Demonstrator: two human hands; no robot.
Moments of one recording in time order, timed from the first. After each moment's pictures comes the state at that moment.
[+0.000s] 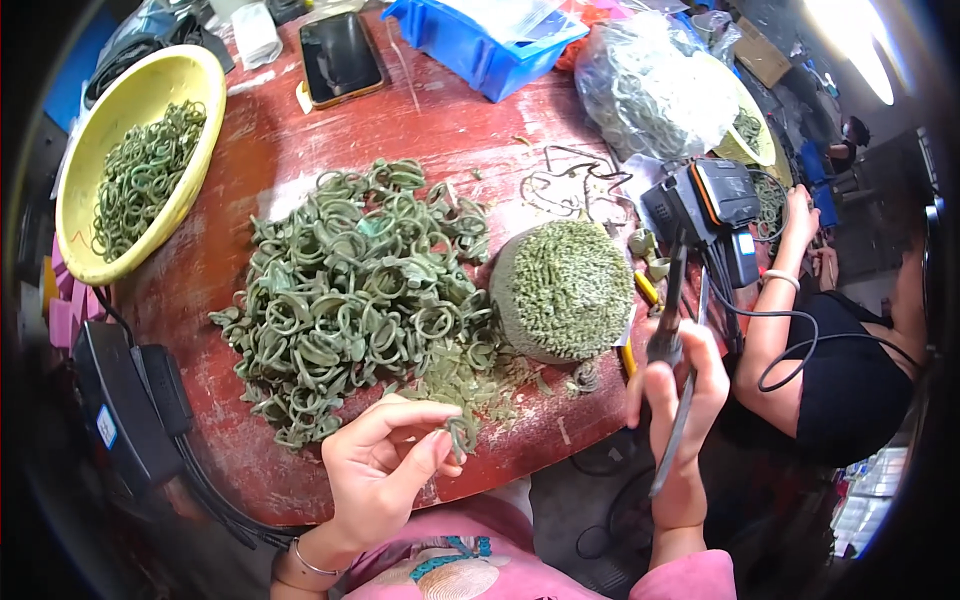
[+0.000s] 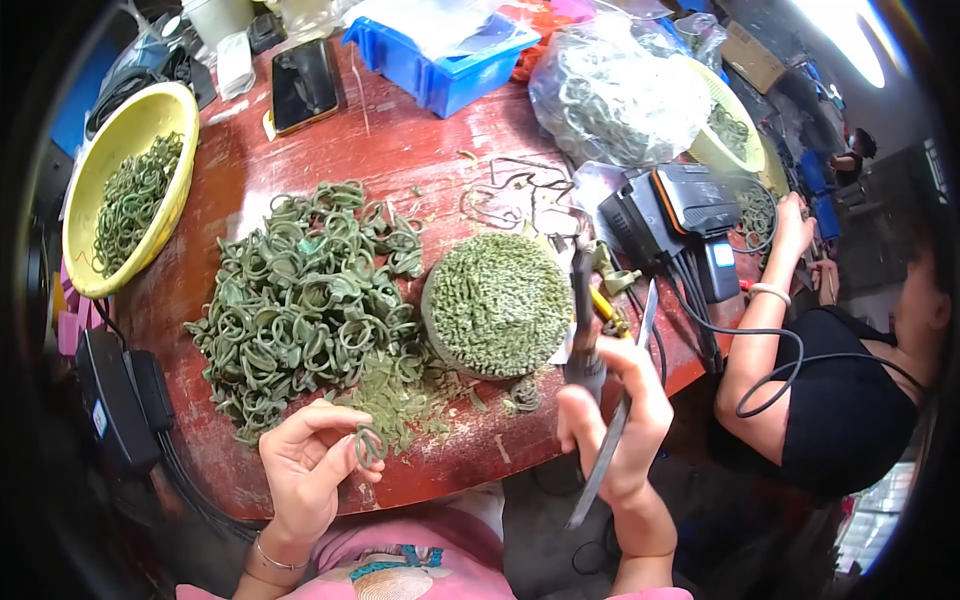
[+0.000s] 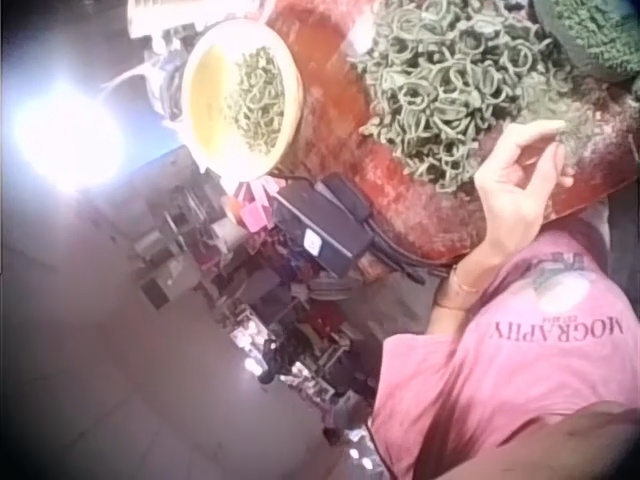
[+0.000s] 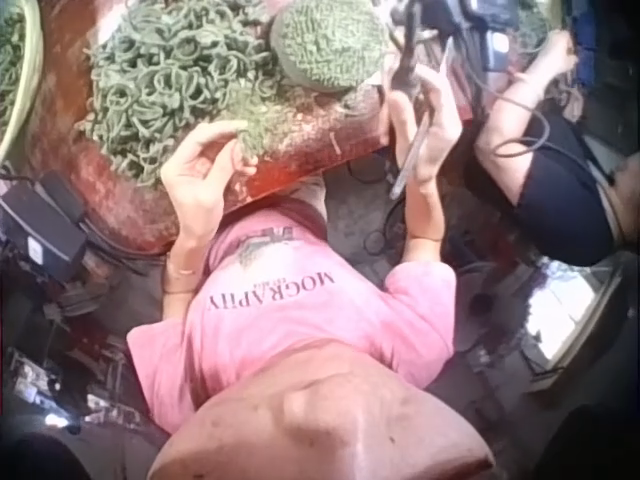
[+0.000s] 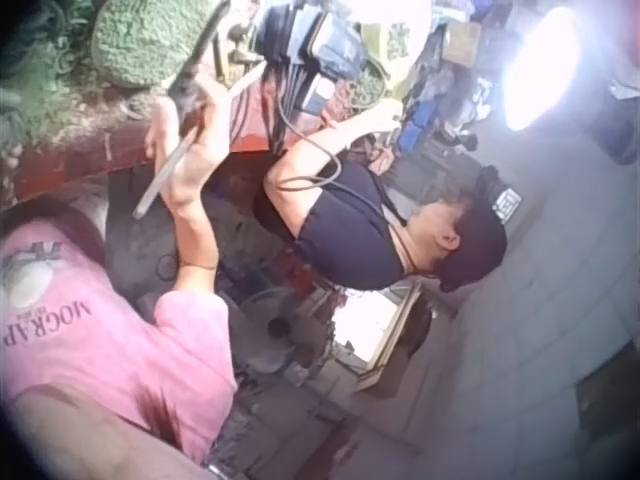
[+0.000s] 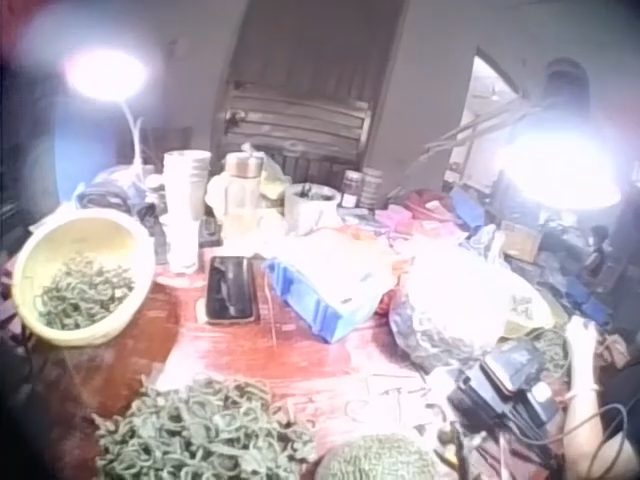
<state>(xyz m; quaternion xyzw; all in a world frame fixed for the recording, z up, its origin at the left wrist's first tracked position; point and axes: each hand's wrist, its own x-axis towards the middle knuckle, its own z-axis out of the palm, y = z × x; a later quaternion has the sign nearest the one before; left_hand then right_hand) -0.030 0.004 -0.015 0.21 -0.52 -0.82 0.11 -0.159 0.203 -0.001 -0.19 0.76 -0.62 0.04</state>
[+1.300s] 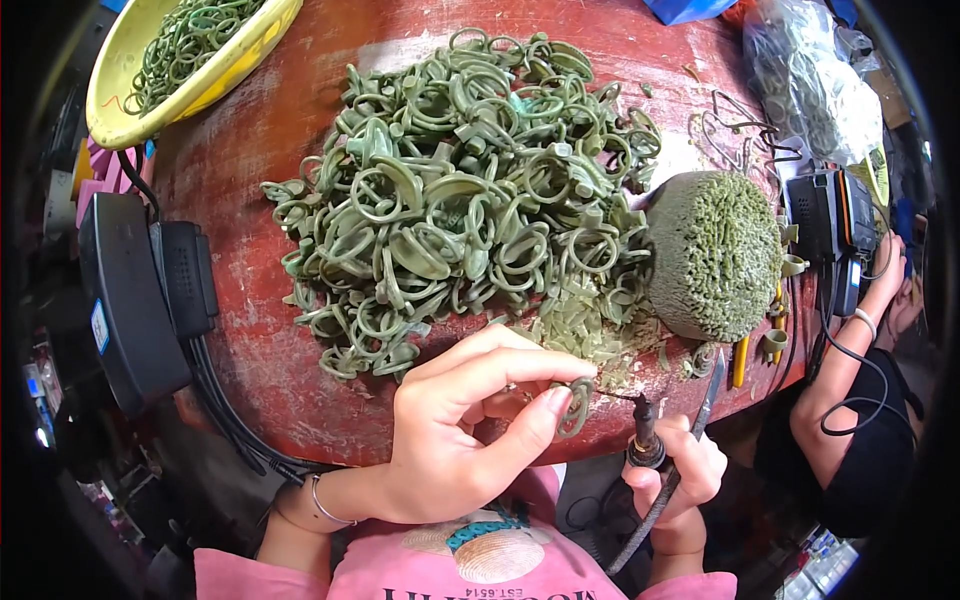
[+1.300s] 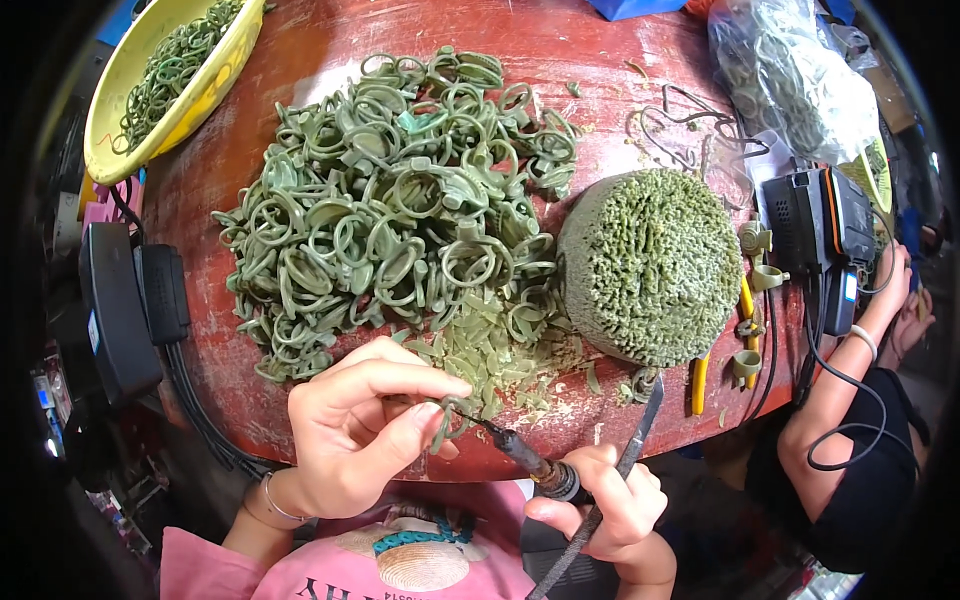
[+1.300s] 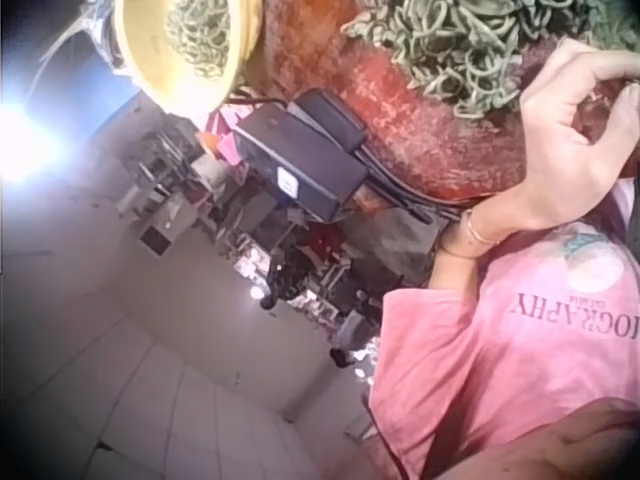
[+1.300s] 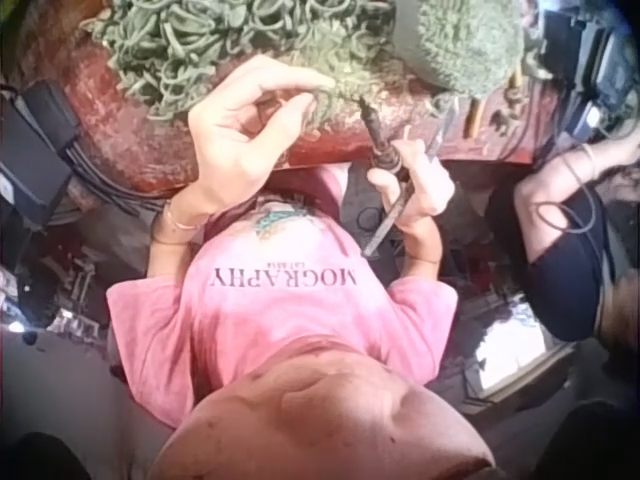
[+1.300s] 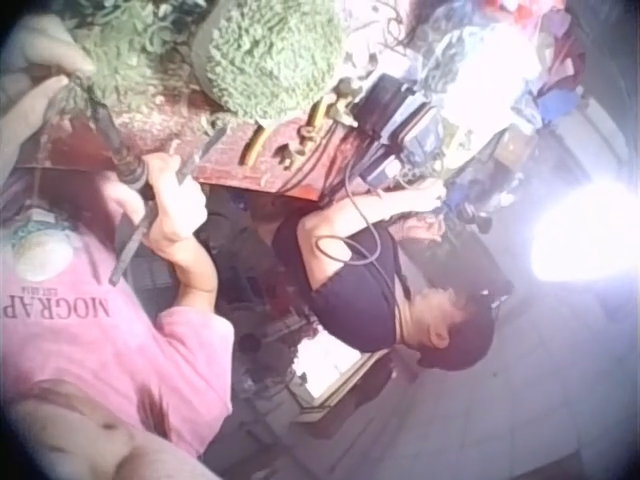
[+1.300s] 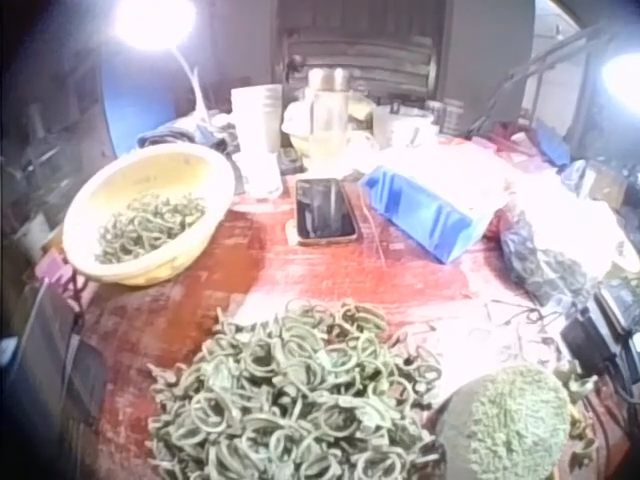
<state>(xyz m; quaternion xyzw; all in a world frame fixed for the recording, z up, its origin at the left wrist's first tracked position) -0.029 -0.007 -0.017 0.17 -0.60 -0.78 0.06 -0.105 0.198 -0.018 -0.38 0.85 -0.34 0.10</state>
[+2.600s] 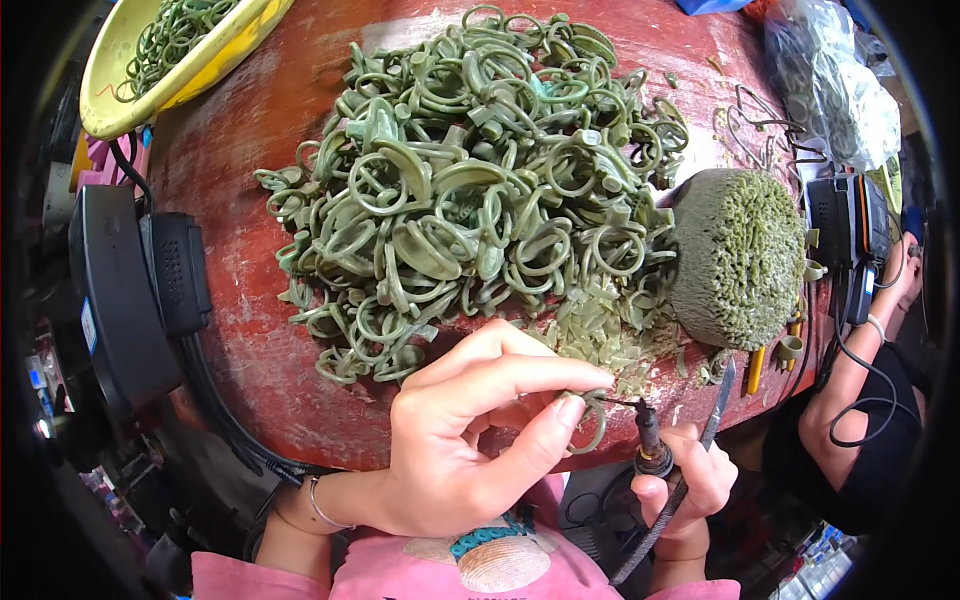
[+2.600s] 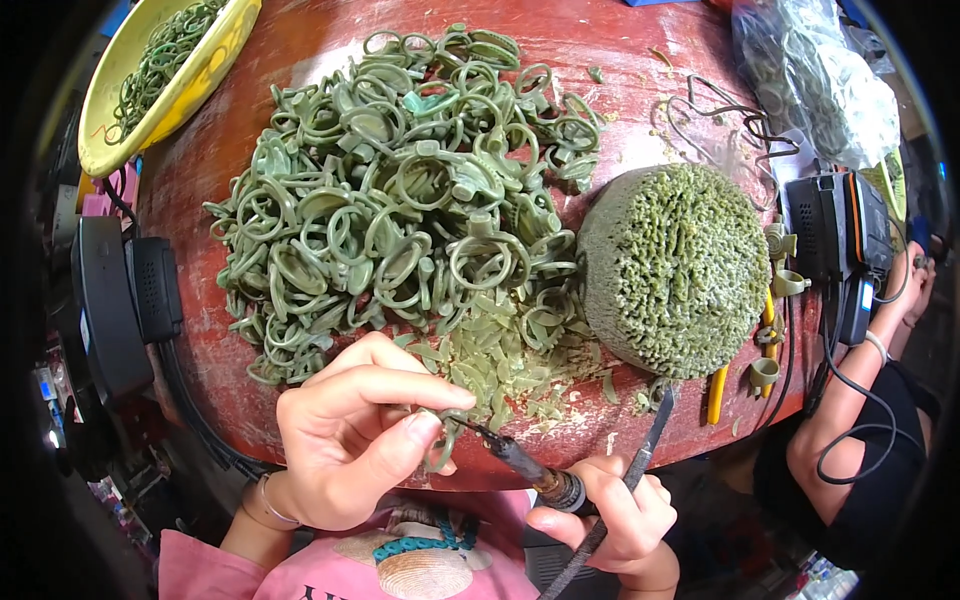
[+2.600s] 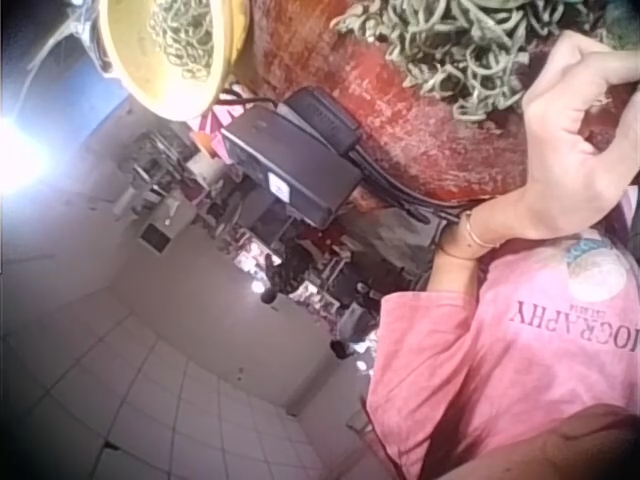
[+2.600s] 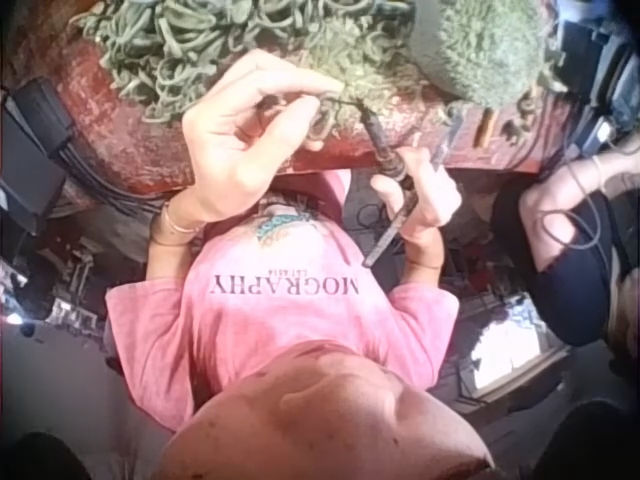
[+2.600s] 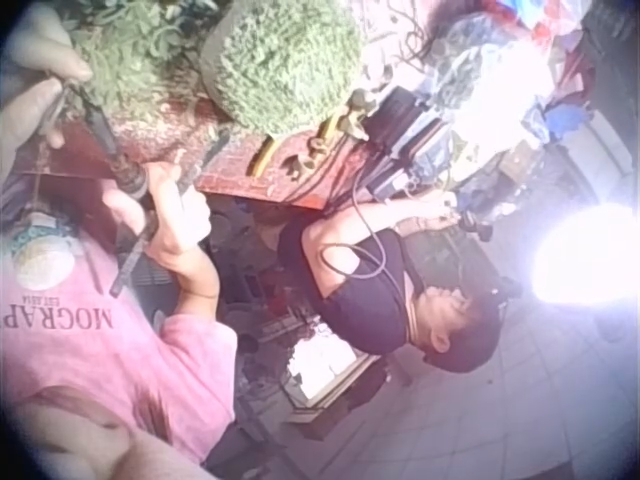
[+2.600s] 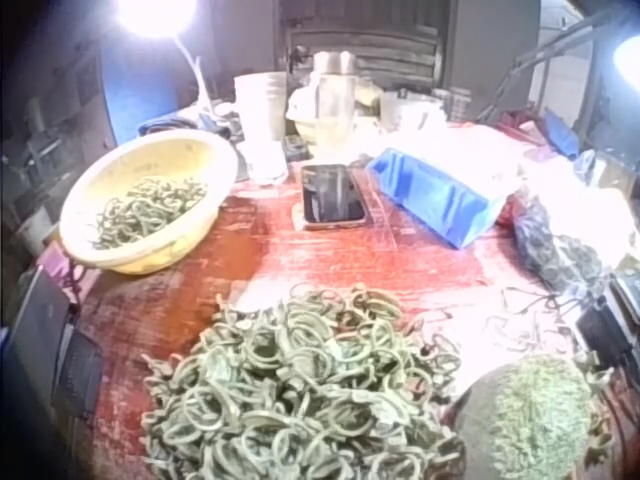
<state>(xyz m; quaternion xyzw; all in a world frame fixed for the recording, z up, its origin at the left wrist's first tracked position) -0.028 -0.009 -0.015 0.19 -0.60 -0.78 0.05 -0.105 0.197 -0.018 -0.39 0.85 -0.32 0.12</state>
